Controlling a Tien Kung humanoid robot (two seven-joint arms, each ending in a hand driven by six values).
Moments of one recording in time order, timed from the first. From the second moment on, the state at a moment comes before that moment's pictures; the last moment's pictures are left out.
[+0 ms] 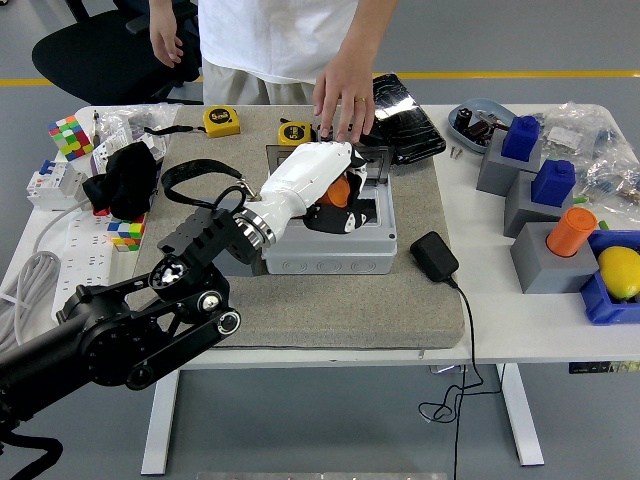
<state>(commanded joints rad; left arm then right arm) -0.74 0.13 -0.55 -1.30 1.92 0.27 0.18 0.05 -0.41 0.46 0.37 -0.03 -0.10 -0.01</state>
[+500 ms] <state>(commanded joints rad) -0.94 0.00 -0.35 -1.01 1.90 0.21 0.25 0.05 -0.41 0.43 0.38 -0.02 -0.10 -0.01</state>
